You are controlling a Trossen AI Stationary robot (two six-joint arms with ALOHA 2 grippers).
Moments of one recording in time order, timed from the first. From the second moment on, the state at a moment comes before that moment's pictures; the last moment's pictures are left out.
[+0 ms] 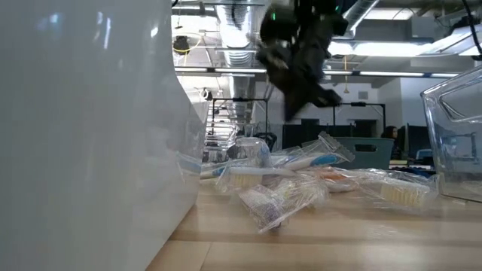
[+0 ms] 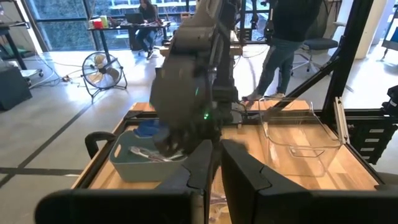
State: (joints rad) left arm 0.16 0.86 0.84 -0.11 0.07 0.07; right arm -0.18 1.75 1.34 -0.81 -0.18 0.78
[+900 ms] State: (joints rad) left arm 0.16 0.86 0.84 -0.16 0.08 0.07; right arm -0.19 2.12 1.84 -1.15 -0.05 0.12
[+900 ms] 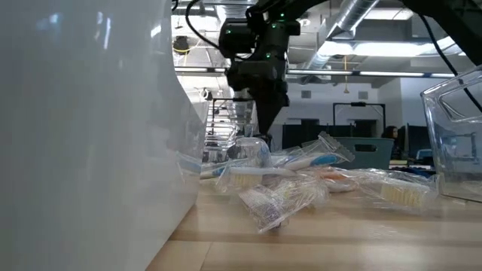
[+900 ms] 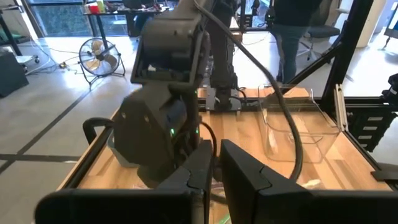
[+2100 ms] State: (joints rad) left arm 0.16 0.86 0.84 -0.19 0.08 0.04; right arm -0.19 2.11 1.74 -1.07 -0.05 0.14
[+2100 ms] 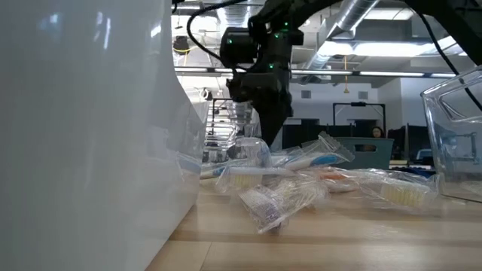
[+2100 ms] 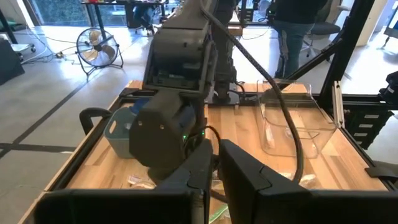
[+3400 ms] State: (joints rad) left arm 0.13 0.86 0.84 -0.20 0.08 0.03; right arm -0.25 2.11 1.64 -1.02 0.00 0.06
